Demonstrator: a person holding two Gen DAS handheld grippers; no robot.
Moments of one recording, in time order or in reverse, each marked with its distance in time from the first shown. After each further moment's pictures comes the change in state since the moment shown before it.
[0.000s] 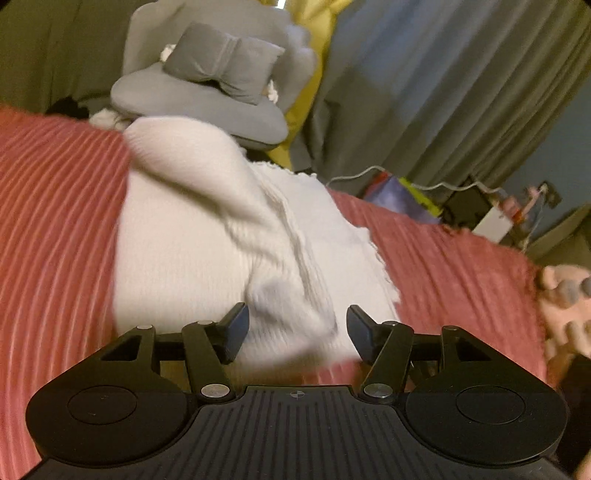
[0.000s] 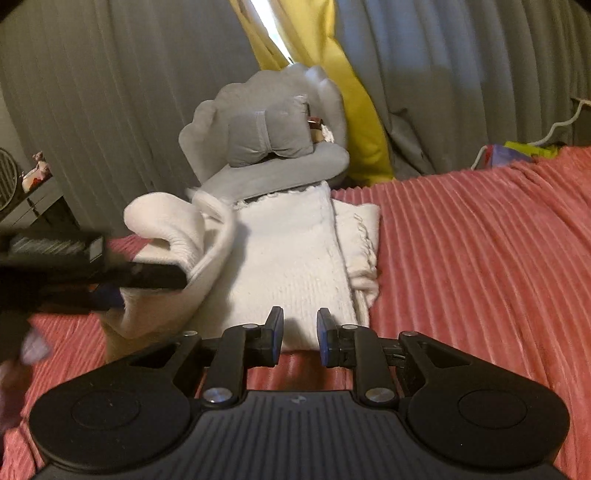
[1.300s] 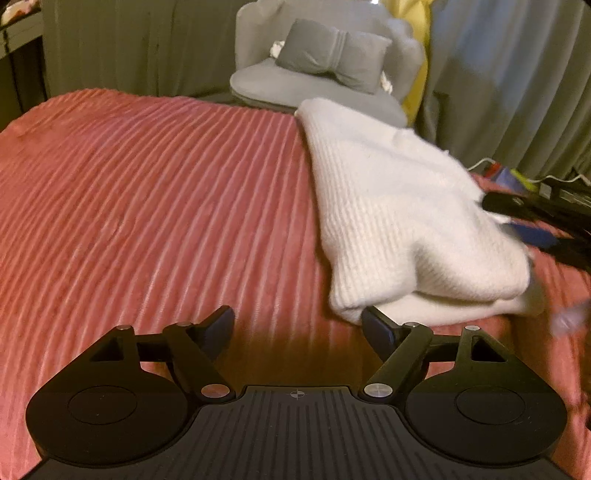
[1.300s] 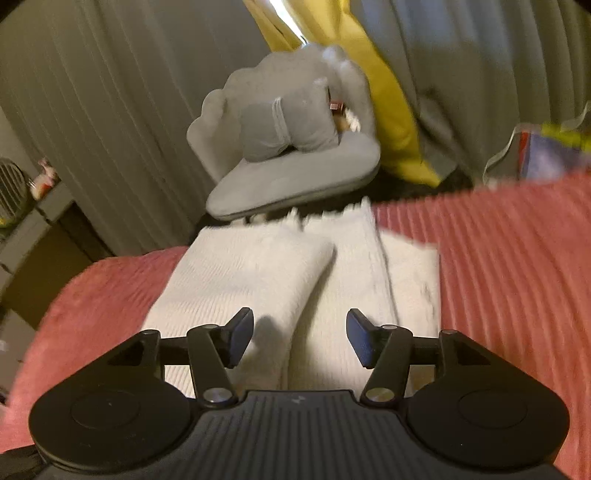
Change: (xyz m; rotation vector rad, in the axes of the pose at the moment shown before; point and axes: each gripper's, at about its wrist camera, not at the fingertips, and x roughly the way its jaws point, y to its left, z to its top) left arm -0.006 0.036 -0.036 -0.008 0.007 0.409; right arm 0.060 0.005 0.063 0.092 0.120 0.114
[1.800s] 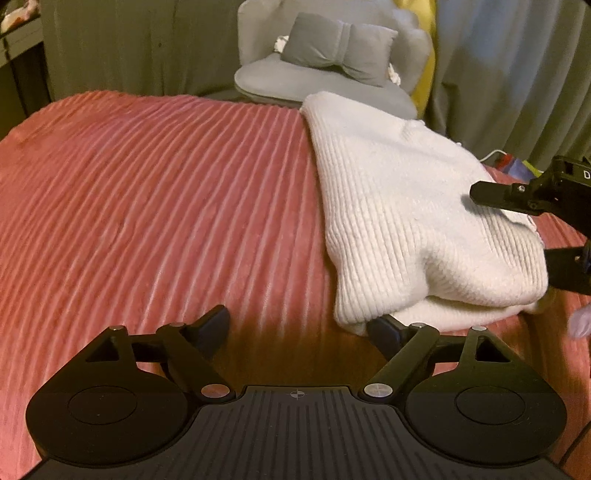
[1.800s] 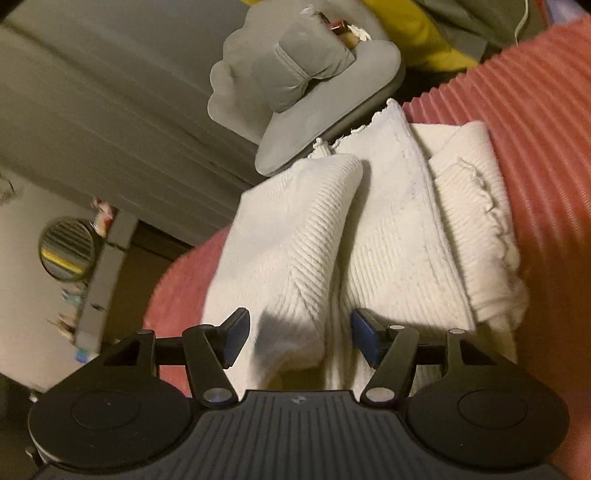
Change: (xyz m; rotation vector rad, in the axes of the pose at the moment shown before) left arm 0.010 -0.004 0.006 0.018 0.015 0.037; right arm 0.037 -0.032 -0.006 0.320 0.187 0.302
